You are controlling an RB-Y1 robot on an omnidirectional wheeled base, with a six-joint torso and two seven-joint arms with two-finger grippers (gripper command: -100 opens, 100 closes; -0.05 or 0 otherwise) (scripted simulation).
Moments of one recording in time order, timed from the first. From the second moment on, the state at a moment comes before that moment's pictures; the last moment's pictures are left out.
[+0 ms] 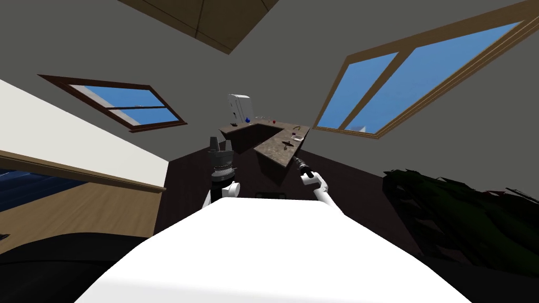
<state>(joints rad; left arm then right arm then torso) 0.49 -0.01 -0.06 -2.31 -0.11 -0.64 0.03 0.04 -0.36 0.09 -1.53 0.14 0.18 0.56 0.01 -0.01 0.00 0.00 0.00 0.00</state>
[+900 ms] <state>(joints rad) 0.49 -0.01 -0.06 -2.31 -0.11 -0.64 0.03 -0.12 -0.48 0.08 -1.33 0.28 0.38 0.61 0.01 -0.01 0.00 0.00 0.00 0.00</state>
